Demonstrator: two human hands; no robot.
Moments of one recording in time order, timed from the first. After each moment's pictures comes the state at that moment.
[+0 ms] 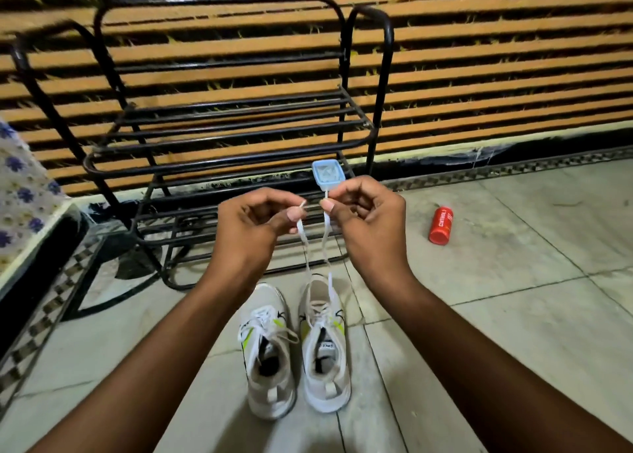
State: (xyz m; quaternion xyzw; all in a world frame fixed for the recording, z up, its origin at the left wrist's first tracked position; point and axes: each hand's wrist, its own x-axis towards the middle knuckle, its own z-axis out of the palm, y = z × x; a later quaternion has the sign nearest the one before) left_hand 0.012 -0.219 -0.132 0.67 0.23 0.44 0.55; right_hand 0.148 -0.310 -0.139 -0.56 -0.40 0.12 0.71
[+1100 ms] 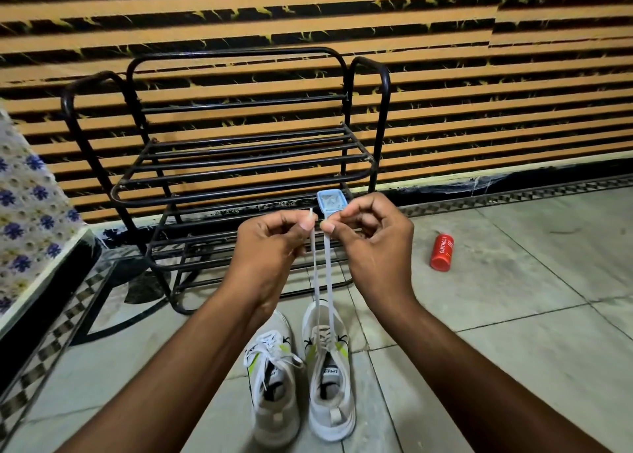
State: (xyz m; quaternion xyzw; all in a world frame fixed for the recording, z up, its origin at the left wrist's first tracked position) left_hand 0.017 -0.243 -0.100 0.53 0.27 0.41 0.69; right_hand 0.128 -0.330 -0.108 -0.56 -0.40 0.08 0.72
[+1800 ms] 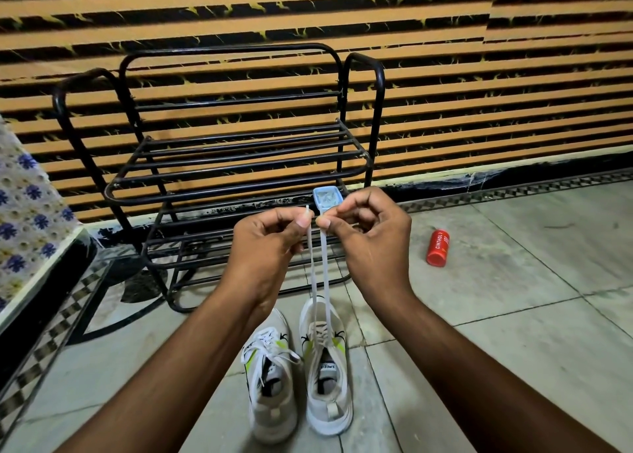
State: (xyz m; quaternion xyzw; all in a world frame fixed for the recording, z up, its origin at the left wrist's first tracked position) left_hand 0.018 -0.247 -0.103 0.53 0.27 0.42 0.68; right_hand 0.129 -0.333 -0.106 -0.56 -0.40 0.06 0.72
